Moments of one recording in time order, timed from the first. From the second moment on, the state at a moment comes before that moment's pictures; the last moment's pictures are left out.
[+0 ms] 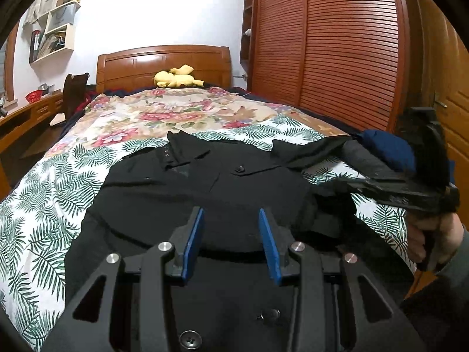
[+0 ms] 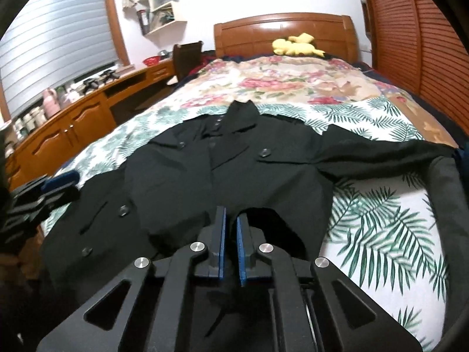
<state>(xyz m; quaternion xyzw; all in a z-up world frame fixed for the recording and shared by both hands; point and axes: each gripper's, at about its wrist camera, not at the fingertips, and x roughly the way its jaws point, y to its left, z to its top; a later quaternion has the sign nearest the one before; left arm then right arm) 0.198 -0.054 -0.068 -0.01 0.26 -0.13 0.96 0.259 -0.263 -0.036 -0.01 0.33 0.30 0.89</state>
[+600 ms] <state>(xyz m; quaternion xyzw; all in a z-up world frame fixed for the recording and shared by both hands) 0.198 -0.044 -0.063 -0.02 0.25 -0.13 0.96 0.164 -0.254 -0.047 -0.06 0.34 0.31 0.88</state>
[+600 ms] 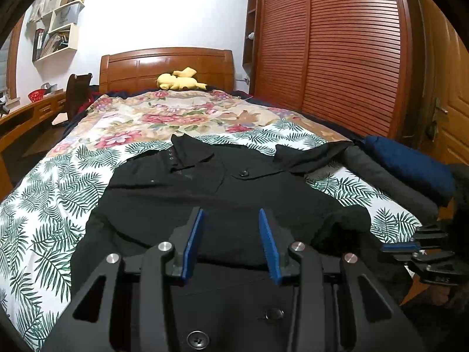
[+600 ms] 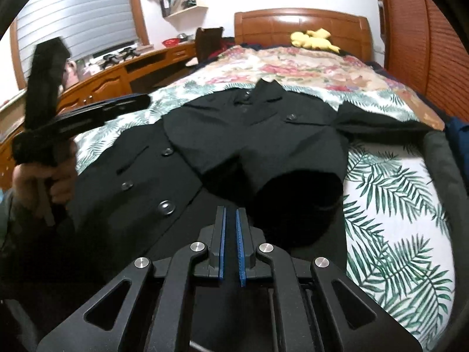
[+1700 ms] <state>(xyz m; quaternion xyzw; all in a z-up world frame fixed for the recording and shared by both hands) 0.213 -0.044 -0.069 0.00 0.27 -0.13 0.95 0.218 -0.236 -0.107 -0.09 0.41 0.30 0.85</state>
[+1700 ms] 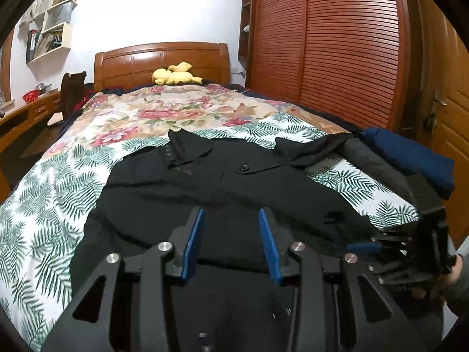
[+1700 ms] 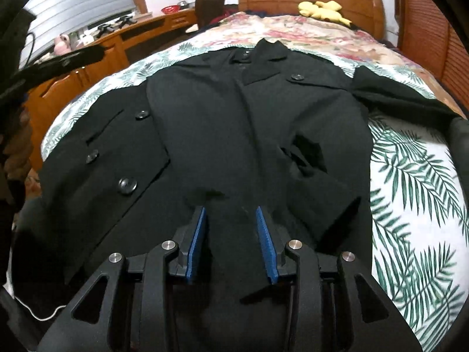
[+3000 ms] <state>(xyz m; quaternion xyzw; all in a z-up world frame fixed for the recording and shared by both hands) 0.218 -0.017 -0.091 -0.03 0.23 -0.20 0.95 0.304 -0.286 -0.033 -0.06 0.35 0.15 0.92</state>
